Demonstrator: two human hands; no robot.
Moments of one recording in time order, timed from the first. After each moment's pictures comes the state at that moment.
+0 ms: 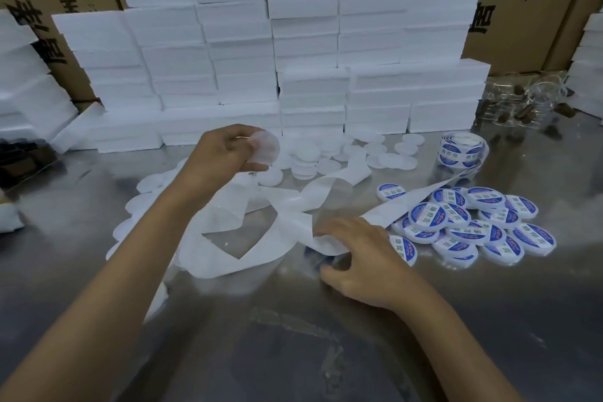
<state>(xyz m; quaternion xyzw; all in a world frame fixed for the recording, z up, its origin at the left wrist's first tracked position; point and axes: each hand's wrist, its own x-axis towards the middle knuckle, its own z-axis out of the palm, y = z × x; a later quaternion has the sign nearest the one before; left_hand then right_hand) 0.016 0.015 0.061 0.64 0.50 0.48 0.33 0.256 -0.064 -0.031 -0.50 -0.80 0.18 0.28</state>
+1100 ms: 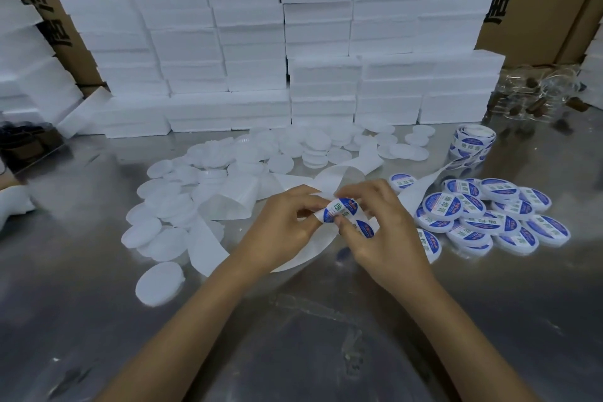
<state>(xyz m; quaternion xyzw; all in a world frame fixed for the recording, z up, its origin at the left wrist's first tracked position) 0.063 -0.042 -0.015 0.77 0.43 0.39 0.26 0.235 -0.072 -0.025 -0.49 -0.71 0.13 0.49</state>
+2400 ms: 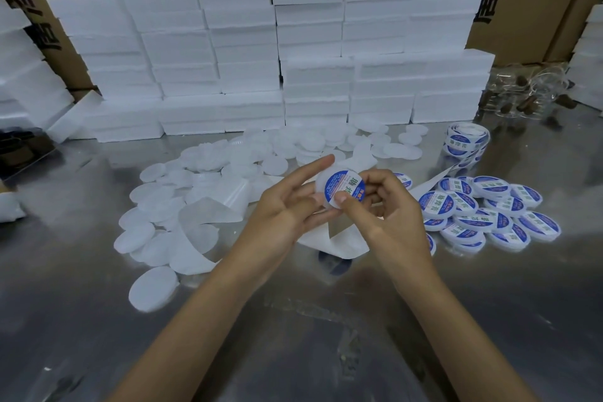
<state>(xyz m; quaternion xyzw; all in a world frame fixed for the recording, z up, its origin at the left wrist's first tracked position) 0.076 -0.066 0.013 0.58 0.33 0.49 0.57 0.229 -0.074 -0.006 -0.44 -0.53 0.34 0.64</state>
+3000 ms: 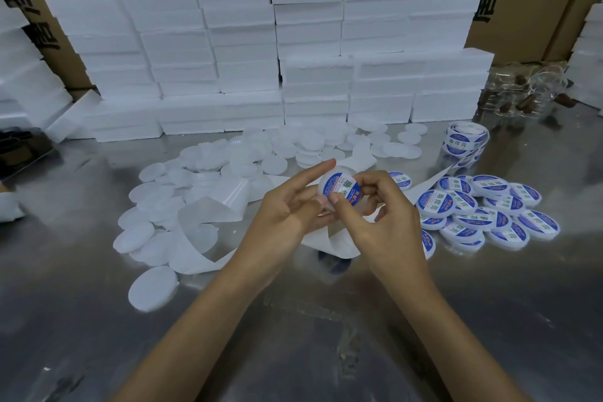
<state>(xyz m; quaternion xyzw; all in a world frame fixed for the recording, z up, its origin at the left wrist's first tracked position) 0.080 -0.070 0.011 0.59 0.34 0.49 0.54 0.227 -0.073 -0.018 -0.51 -0.58 0.18 0.60</state>
